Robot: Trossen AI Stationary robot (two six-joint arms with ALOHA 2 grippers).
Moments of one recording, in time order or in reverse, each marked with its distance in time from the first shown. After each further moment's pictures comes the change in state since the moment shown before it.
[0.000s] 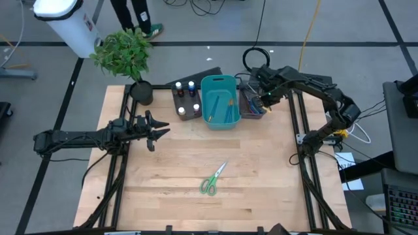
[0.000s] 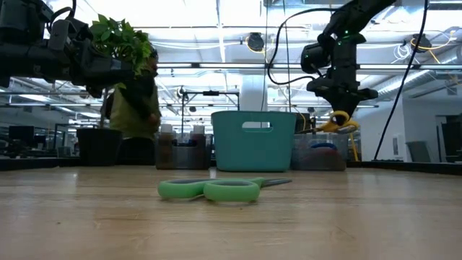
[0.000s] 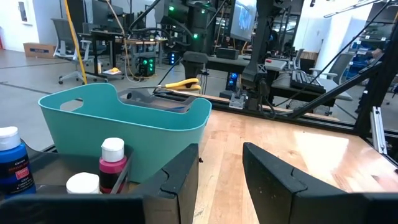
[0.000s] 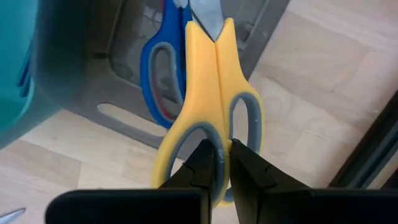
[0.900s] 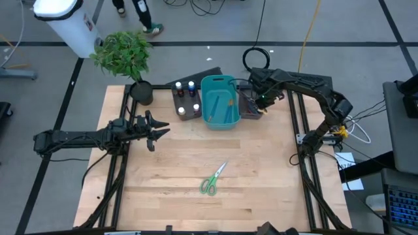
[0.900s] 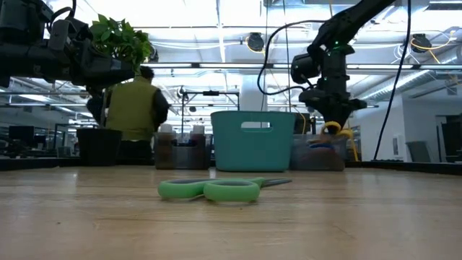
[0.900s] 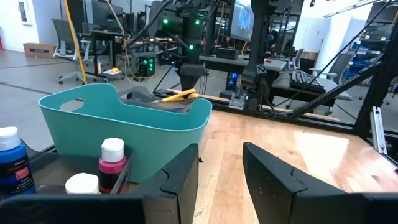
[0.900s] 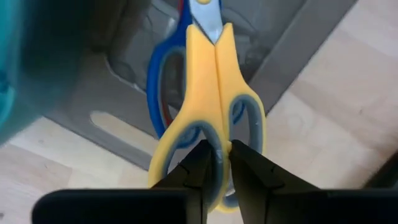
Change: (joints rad) left arm 0.000 0.000 0.000 0.000 0.000 0.001; right arm 0.045 0.104 0.000 0.086 -0.001 -0.033
